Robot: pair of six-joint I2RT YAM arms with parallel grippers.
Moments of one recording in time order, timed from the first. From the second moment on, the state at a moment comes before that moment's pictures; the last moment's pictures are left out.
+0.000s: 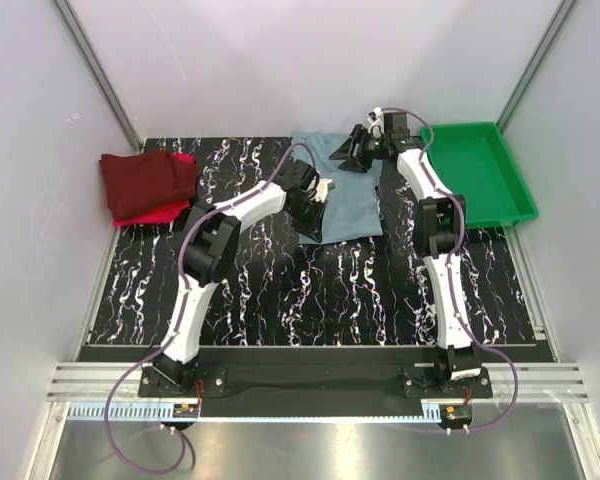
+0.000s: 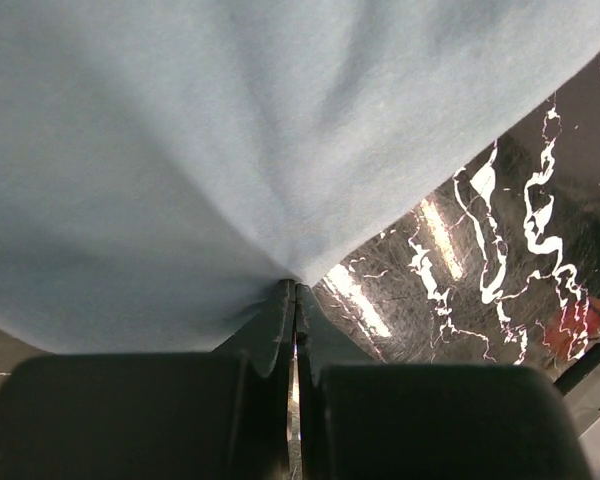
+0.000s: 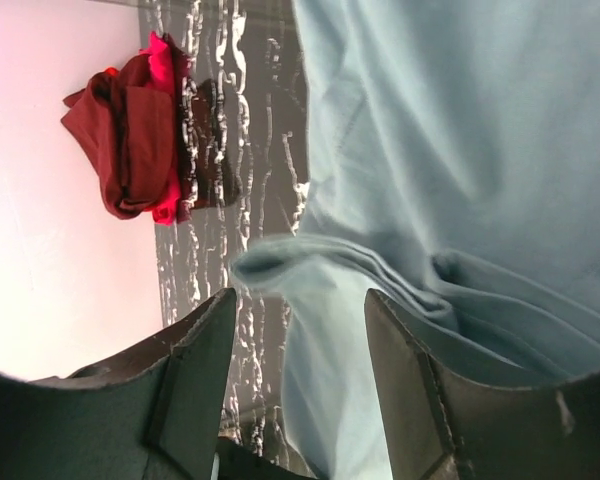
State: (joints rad) left arm -0.56 2.28 1.80 -0.67 0.44 -0.17; right arm 0.16 2.70 2.50 -0.46 -0.77 0.68
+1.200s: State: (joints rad) left arm -0.32 2.25 1.67 -0.56 0.73 -0.40; right arm -0.06 2.20 1.54 -0.65 -0.73 0.51
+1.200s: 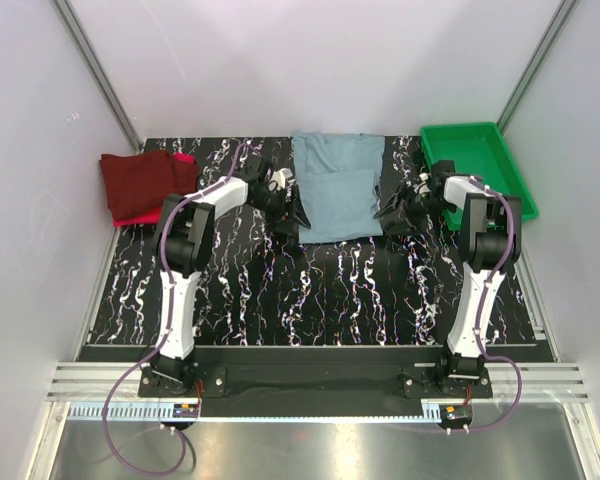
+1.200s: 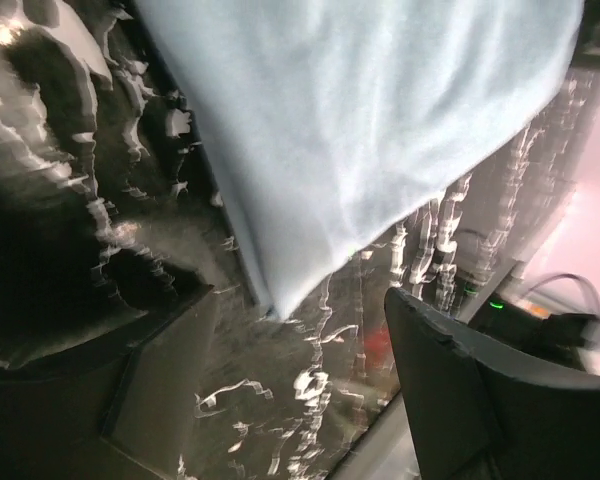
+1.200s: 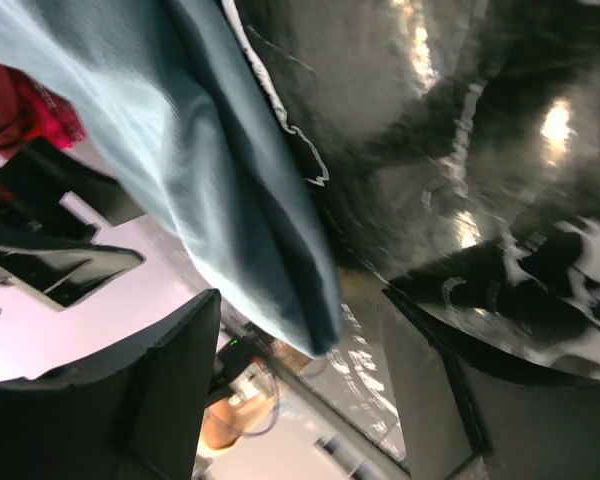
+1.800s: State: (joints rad) left arm -0.37 2.31 1.68 -0.48 0.81 -0.51; right arm 0.07 2.29 1.64 -0.63 -0.81 0.55
